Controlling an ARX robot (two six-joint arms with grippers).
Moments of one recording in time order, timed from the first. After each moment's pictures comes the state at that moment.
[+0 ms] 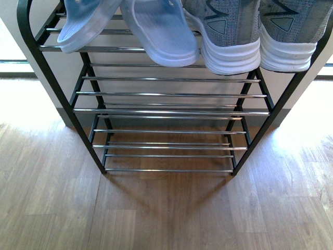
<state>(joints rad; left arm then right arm) -0.33 2.00 1.40 0.05 -0.02 -0.15 0.00 0.00 0.02 0.00 0.00 0.00</state>
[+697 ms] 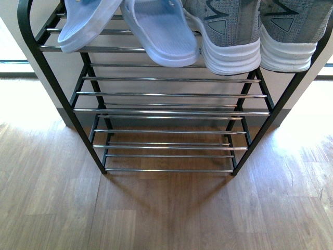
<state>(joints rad) -0.38 1.30 0.73 0.30 -0.38 -0.16 0.00 0.00 0.02 0.00 0.00 0.00</state>
